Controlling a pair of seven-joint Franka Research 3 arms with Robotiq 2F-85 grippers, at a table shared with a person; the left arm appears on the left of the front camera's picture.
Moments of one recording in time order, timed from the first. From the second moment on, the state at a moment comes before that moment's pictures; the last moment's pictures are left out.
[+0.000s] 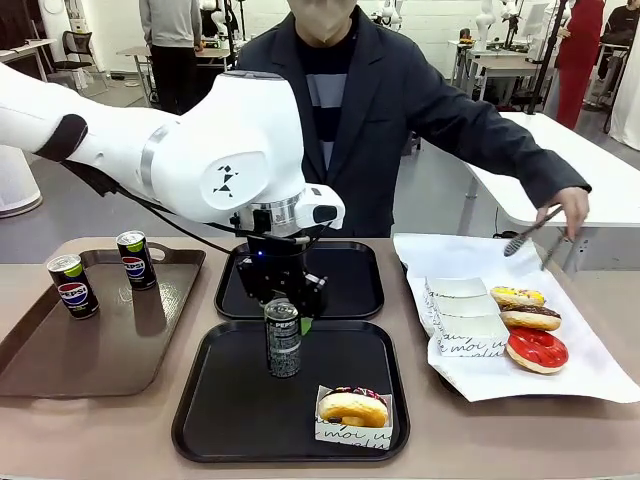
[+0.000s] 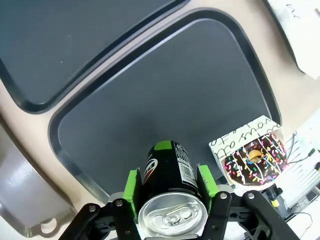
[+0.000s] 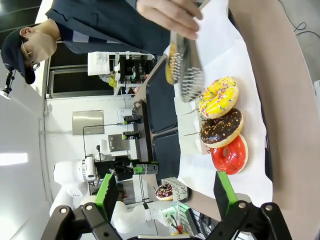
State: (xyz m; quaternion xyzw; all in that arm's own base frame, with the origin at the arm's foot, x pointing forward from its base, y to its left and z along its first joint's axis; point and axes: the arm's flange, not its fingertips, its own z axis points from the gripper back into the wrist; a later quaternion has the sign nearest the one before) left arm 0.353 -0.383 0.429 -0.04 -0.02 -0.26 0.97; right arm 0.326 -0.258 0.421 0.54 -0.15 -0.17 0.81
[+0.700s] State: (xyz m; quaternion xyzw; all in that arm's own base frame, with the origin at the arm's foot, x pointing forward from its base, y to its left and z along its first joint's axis) left arm 0.374 -0.357 0.404 -0.02 -0.07 -0.28 0.96; right arm 0.326 -0.258 0.421 0.54 -0.15 -0.17 0.81
